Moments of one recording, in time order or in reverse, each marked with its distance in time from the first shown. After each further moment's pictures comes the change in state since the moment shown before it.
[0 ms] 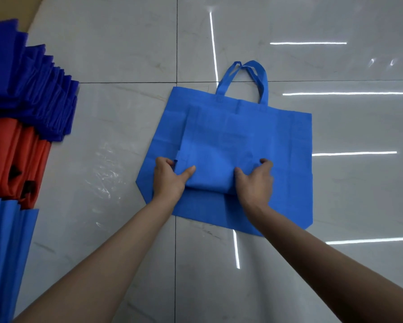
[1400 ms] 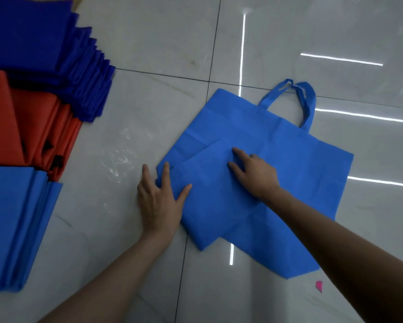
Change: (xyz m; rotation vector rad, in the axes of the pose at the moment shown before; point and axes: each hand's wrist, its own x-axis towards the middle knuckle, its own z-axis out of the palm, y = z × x) left_hand -0.029 -0.070 -0.020 0.562 0.345 0.238; right_hand 0.044 -0.025 0.023 -0.734 -0.414 -0.633
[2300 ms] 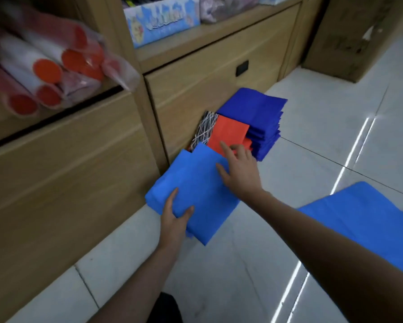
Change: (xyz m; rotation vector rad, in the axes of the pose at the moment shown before) left_hand -0.096 -0.187 -0.210 -1.224 0.459 -0.578; right_hand -0.097 -0.368 -0.024 0.108 0.284 -0.891
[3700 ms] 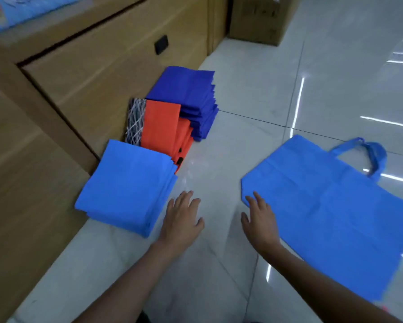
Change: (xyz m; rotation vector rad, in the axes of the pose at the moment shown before) left_hand -0.018 -0.038 0.085 1.424 -0.700 0.623; right_hand -0.197 0.098 0.017 0.028 -0.096 0.653
